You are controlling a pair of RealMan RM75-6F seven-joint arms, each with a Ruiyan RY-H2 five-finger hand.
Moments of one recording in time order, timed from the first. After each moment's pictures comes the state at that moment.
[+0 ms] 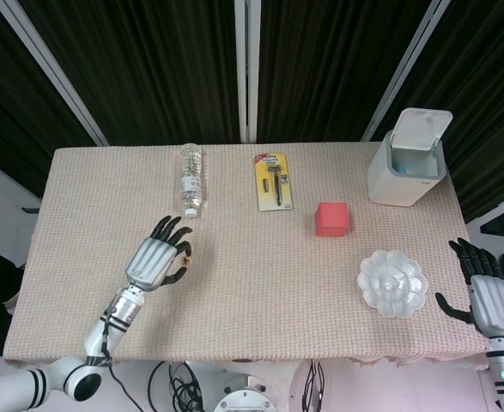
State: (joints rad) left arm -0.57 -1.55 -0.13 -1.55 1.38 1.15 0.31; right arm 0.09 -1.00 0.07 -1.82 -1.38 1.37 0.03
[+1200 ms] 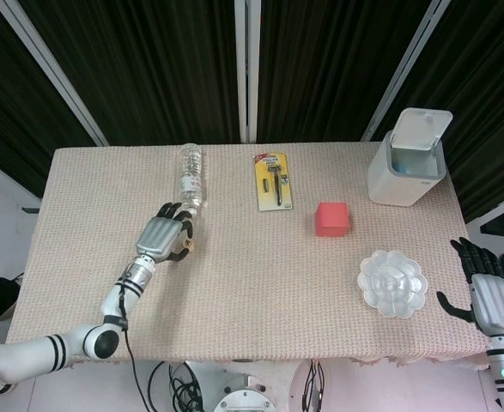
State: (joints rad) left arm -0.75 -1.57 -0.23 -1.44 1.01 0.90 0.38; right arm 0.10 -1.00 0.08 -1.81 -1.36 1.36 0.02
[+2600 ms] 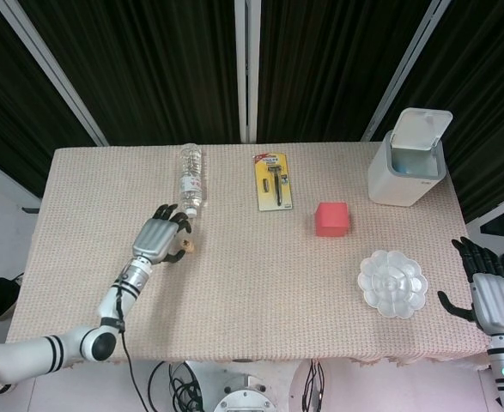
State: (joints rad) left arm -0.75 -1.55 -0.18 -1.46 1.00 0.94 0.35; right arm 0.10 -1.00 0.08 -1.81 -1.35 1.35 0.02
